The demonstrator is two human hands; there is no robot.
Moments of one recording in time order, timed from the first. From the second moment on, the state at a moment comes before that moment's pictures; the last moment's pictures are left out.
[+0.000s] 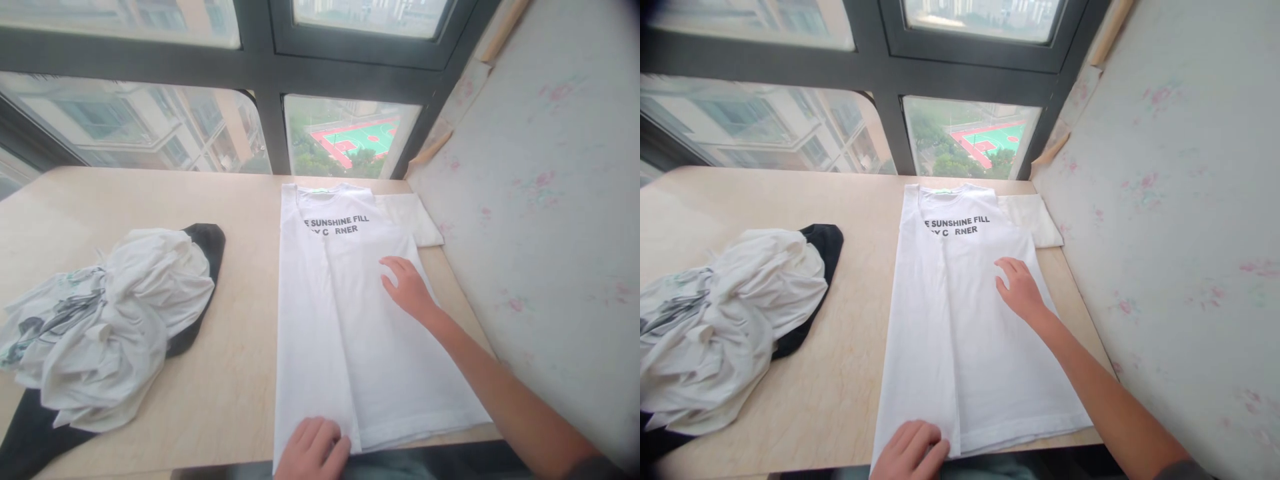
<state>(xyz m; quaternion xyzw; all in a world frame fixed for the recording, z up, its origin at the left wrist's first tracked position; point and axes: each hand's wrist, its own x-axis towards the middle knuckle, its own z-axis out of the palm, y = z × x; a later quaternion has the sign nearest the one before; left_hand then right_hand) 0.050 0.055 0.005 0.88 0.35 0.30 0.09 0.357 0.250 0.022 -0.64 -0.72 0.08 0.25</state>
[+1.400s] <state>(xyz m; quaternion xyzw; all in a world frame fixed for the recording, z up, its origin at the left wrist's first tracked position) 0.002 0.145 -0.008 0.87 0.47 0.11 -0.10 0.112 0.287 0.009 -0.52 -0.84 0.13 0.12</state>
